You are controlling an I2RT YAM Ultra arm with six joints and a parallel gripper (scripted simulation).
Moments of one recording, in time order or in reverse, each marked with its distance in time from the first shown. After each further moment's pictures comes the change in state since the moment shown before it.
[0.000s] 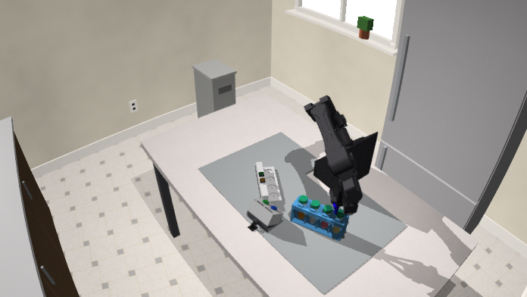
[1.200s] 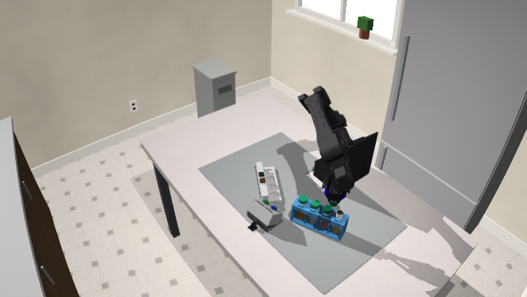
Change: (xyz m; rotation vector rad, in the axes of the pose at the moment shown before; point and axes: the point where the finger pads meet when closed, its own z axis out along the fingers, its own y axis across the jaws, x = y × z) arm 0.032 -0.024 -0.031 -0.013 0.028 0.294
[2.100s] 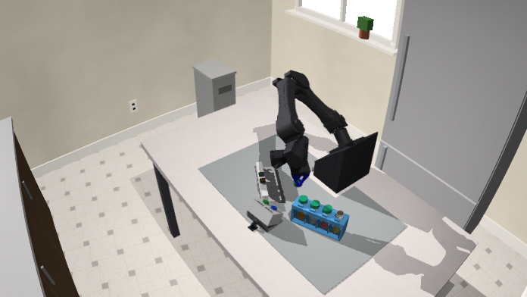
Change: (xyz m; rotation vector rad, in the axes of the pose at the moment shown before) arm 0.063 -0.151 -0.003 -0.027 -0.018 1.187
